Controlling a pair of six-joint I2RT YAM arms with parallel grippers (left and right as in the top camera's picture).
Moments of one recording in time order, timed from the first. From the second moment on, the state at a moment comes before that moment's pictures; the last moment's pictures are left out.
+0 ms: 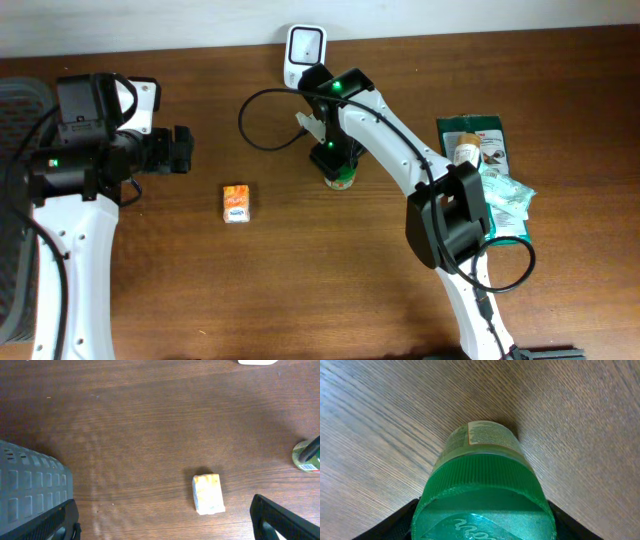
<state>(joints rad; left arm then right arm) 0.07 1.45 1.53 -1.01 0.04 0.17 0.50 2.36 2.15 -1.35 0.00 -0.21</state>
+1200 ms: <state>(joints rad) 0.07 1.45 1.53 -1.01 0.04 0.17 0.40 2.39 2.27 -0.24 0.13 -0.80</state>
